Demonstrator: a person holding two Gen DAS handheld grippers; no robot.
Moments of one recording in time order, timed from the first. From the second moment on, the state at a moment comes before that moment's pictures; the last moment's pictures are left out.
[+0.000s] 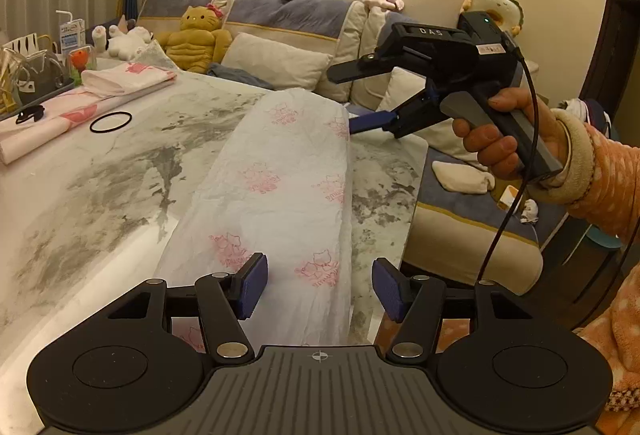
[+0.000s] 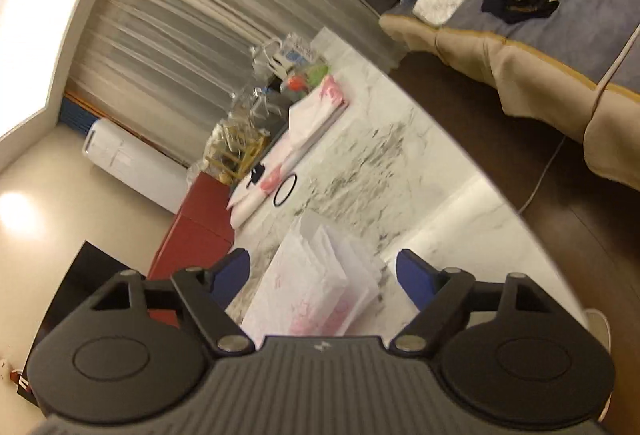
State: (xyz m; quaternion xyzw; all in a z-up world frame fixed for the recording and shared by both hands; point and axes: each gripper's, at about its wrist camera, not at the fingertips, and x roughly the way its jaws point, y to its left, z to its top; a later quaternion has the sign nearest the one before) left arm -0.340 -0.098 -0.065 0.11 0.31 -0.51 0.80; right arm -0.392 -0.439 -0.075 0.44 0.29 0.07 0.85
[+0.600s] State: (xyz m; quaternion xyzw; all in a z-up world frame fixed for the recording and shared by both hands) left arm -0.343 -0.096 -0.065 0.12 0.30 -0.51 0.80; right arm -0.374 -0.339 -0.069 0.48 0.41 0.21 0.75
